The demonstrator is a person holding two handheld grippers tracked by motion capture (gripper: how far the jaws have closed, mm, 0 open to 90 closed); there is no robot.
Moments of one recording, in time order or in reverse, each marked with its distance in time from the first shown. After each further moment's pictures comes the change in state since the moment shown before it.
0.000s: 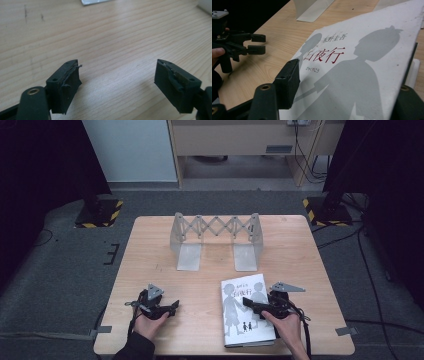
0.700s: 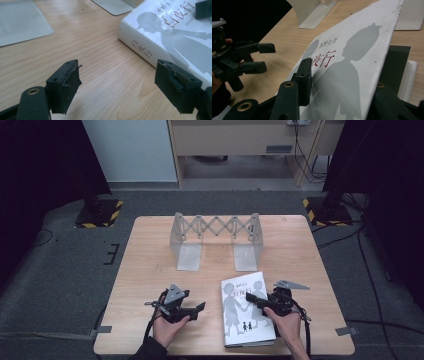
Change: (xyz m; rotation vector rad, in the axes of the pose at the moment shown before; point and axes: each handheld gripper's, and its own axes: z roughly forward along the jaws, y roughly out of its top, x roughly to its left) left arm -0.062 0.023 0.013 -0.133 -0.275 0.051; right arm -0.003 0.008 -0.006 -0.021 0.021 0.080
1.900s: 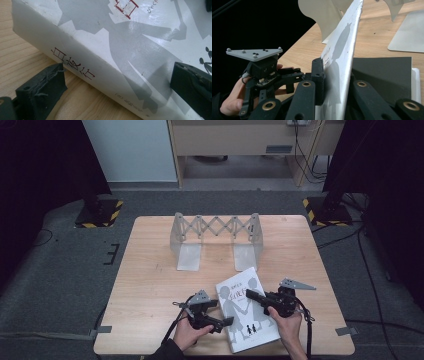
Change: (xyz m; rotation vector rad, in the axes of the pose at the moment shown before) left arm -0.046 0.001 0.050 0.027 -0.333 -0.080; right arm 0.015 0.011 -0.017 -0.105 0.151 -0.016
